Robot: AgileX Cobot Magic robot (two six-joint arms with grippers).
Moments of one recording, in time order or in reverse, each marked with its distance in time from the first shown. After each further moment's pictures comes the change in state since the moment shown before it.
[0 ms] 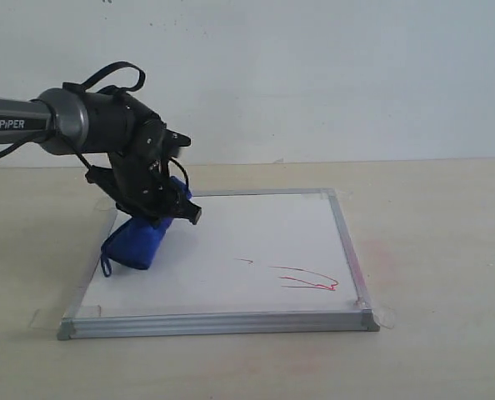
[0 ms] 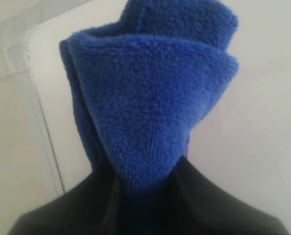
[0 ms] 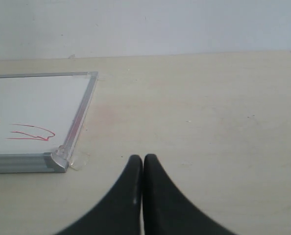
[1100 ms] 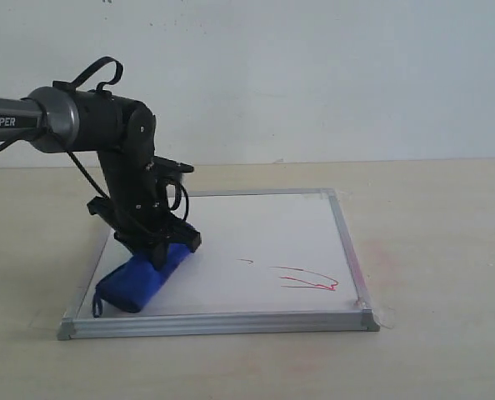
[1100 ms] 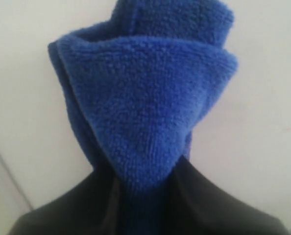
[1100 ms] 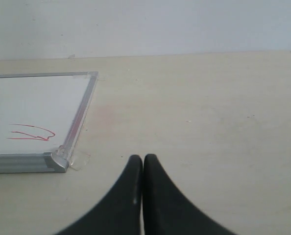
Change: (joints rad) left arm 0.027 -0.001 0.006 -0.338 0.228 0.328; right arm 0.000 0.000 0.000 0.000 0.000 0.000
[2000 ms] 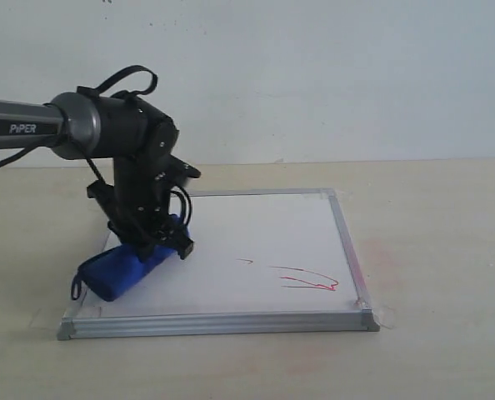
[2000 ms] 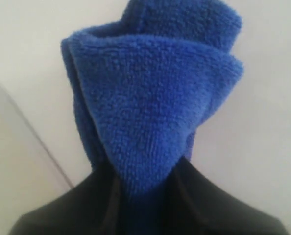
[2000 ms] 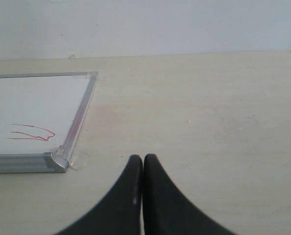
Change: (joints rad) left arm -0.063 0.000 0.000 0.272 0.002 -0.111; right arm 0.000 0.000 0.000 0.000 0.000 0.000
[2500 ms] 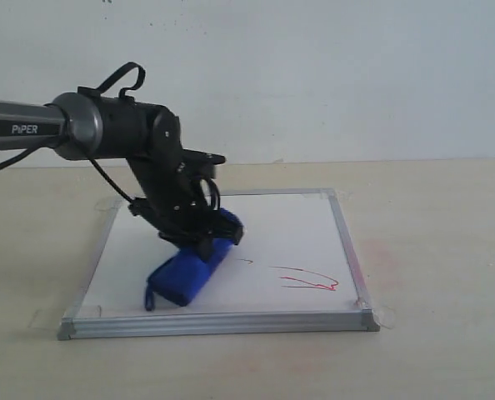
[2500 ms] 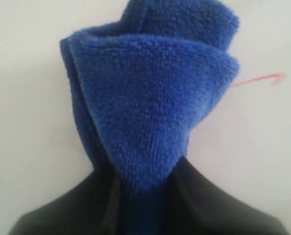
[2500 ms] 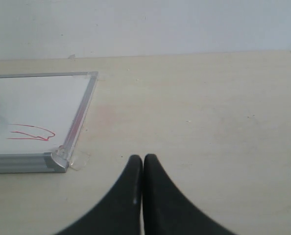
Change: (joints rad) left arm -0.007 0.000 0.000 -0.380 -0.167 0.099; right arm 0.000 0.000 0.000 0.000 0.000 0.000
